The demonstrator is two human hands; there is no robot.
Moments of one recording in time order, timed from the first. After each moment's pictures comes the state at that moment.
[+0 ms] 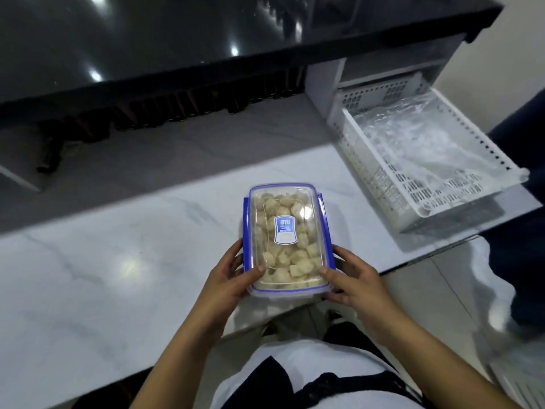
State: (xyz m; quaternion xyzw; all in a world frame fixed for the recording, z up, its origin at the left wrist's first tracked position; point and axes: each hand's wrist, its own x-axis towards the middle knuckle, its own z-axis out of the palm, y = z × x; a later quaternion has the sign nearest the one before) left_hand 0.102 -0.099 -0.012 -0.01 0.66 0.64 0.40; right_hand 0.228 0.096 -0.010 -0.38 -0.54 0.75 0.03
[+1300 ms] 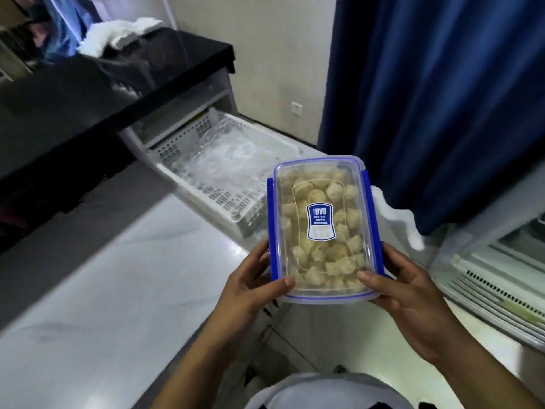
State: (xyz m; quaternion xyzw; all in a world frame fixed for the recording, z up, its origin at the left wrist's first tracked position) left_hand 0.269 0.106 0.054 0.29 0.59 0.54 0.53; right_hand 0.492 0.207 0.058 -0.41 -0.44 0.73 0.32
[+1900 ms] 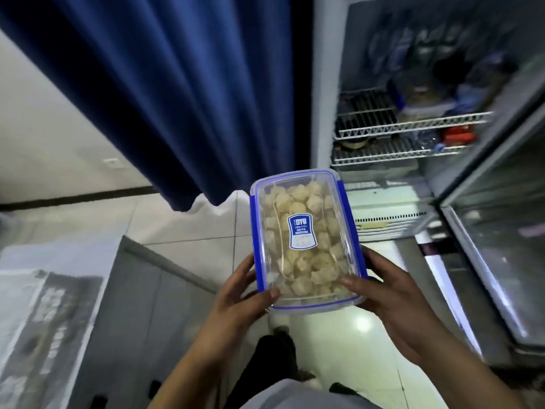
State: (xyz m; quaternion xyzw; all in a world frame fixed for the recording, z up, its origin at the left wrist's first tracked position) left_hand 0.522 0.306 0.023 0.43 0.51 0.30 0.68; right_hand 0.759 0.254 0.026 -0.56 -0.25 0.60 0.51
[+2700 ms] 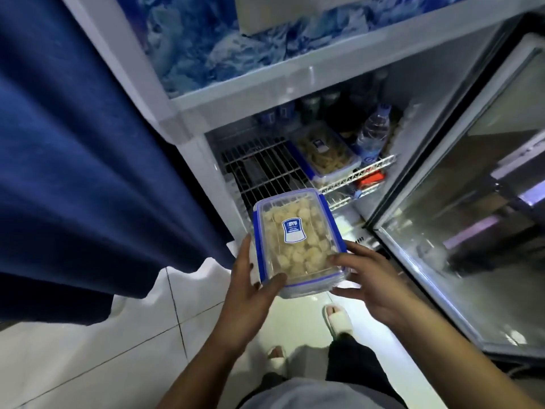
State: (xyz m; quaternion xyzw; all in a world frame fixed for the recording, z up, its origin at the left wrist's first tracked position) left_hand 0.770 0.593 0.005 0.63 0.45 0.15 0.61; right_hand 0.963 0.489 0.007 -0.64 -0.02 0.53 0.56
